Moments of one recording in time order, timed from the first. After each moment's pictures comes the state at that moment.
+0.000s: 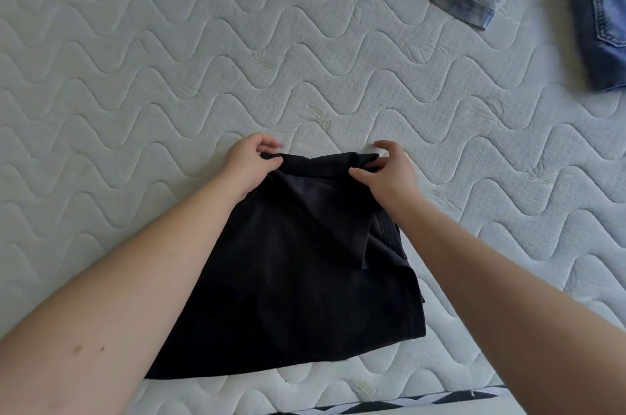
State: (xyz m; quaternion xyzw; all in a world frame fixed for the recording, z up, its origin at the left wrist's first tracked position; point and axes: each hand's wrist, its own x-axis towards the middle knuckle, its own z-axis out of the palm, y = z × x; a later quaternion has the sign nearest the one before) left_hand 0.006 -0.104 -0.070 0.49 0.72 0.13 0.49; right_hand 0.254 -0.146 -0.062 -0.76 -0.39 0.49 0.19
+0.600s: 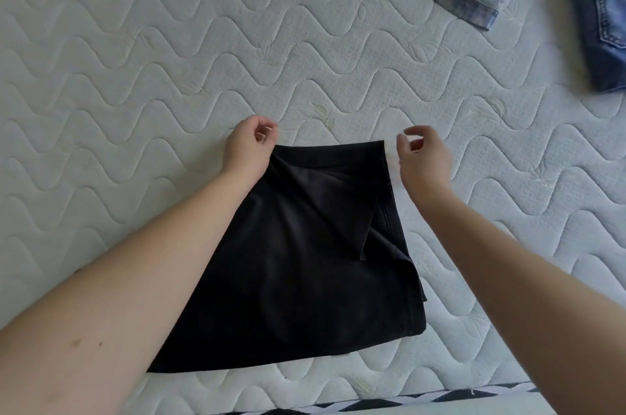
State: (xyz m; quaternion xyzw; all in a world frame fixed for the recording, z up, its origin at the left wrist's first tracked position) left_hand 0.012 -0.098 -0.062 0.52 0.74 0.21 0.36; right_hand 0.279 -0.136 -0.047 -0.81 -0.38 0.38 0.24
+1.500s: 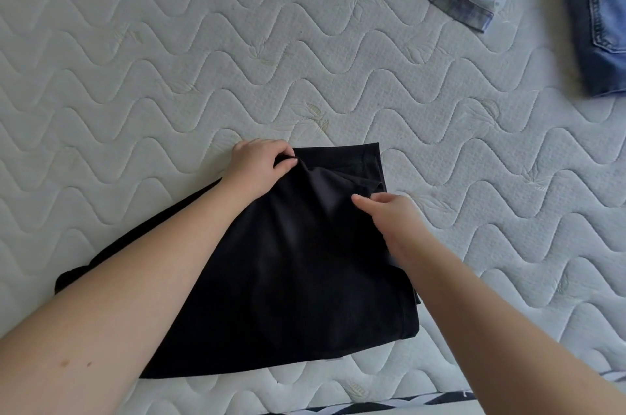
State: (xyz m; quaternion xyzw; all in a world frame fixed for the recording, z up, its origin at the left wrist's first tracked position) left_hand 0.017 -0.111 -0.070 0.75 0.61 0.03 0.27; right_hand 0.248 -0.193 -0.039 -0.77 -0.18 0.59 0.16
